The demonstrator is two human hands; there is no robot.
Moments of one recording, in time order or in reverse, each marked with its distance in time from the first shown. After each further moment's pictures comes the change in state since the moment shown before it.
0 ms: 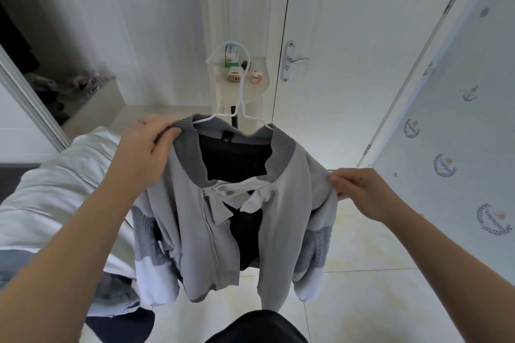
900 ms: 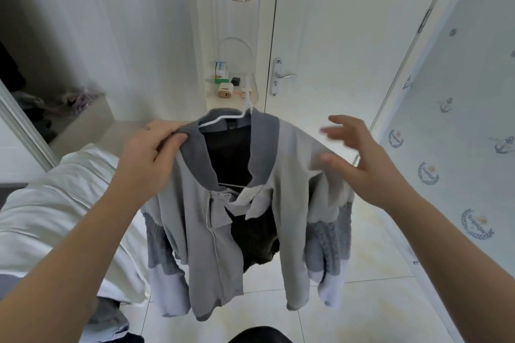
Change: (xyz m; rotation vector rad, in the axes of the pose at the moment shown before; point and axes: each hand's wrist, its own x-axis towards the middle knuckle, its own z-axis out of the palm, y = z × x) left_hand 0.014 0.033 -0.002 -0.147 0.085 0.059; right_hand -0.008 -0.093 -0.020 -0.302 0.198 -0.277
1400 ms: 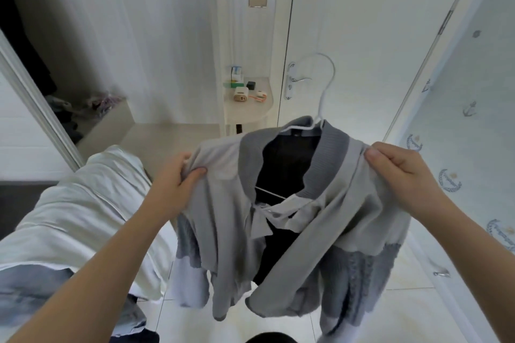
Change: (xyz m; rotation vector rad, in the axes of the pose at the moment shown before) left_hand -0.044 -0.041 0.023 -0.086 -0.194 -0.445; right_hand -0.008 0.010 -0.007 0.142 0.090 -0.005
